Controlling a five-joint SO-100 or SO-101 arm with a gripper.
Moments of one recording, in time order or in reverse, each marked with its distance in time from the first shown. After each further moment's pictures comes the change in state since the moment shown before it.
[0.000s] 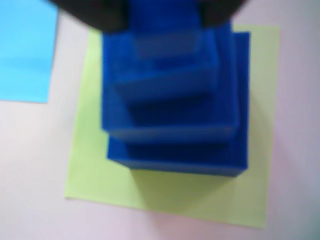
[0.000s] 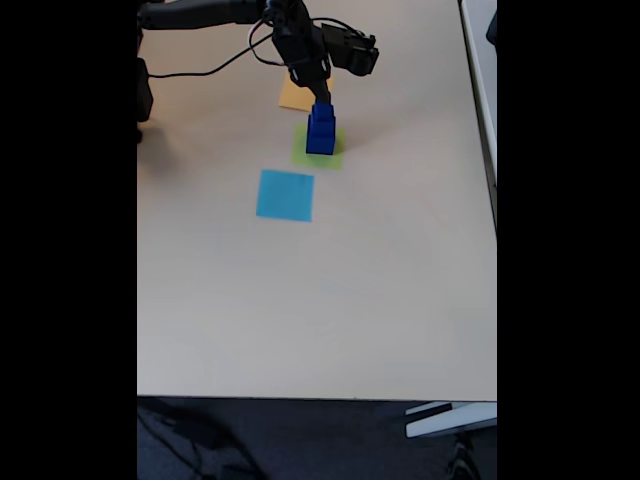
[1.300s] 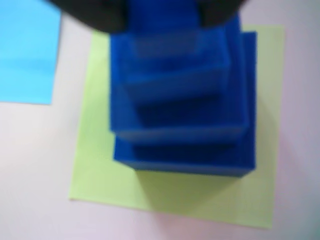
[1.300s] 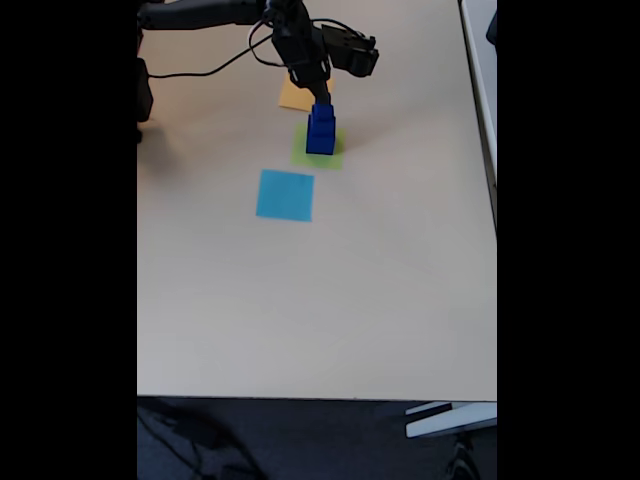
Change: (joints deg) arm 0.3 0.0 0.0 0.0 0.0
